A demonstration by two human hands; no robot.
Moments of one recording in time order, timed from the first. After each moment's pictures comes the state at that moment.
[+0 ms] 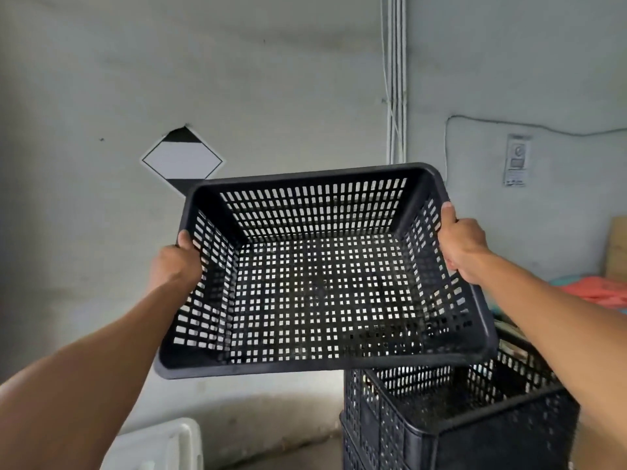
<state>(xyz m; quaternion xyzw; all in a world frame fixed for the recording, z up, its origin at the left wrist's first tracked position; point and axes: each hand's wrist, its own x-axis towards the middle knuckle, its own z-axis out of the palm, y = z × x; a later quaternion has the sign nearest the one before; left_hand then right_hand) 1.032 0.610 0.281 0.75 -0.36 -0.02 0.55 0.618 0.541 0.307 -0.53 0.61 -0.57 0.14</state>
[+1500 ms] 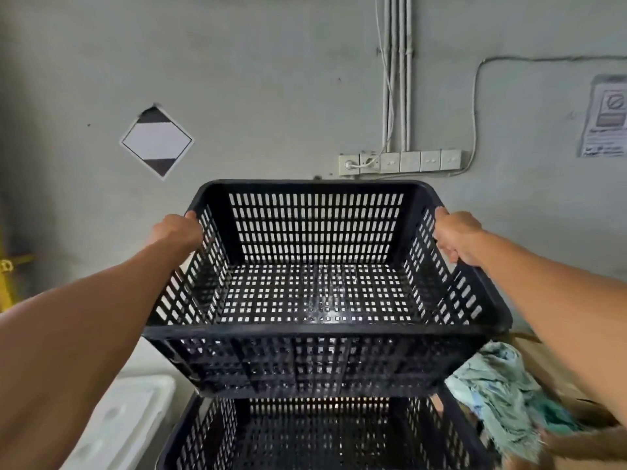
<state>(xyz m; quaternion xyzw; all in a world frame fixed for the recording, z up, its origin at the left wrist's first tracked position) 0.698 0.425 0.300 0.86 -0.27 0.07 0.43 0.297 0.253 0.298 -0.62 0.60 -0.42 0.28</state>
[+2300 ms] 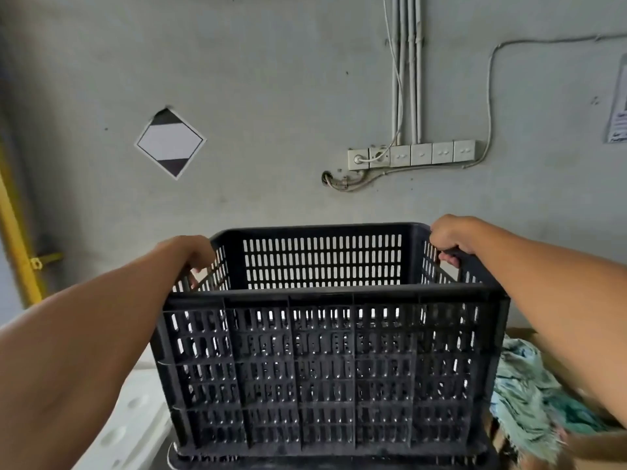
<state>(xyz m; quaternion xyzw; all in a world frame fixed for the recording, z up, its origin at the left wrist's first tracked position) 0.698 0.425 0.292 0.91 -0.40 -0.05 0.12 0.304 0.220 0.292 -0.73 0.62 -0.16 0.23</state>
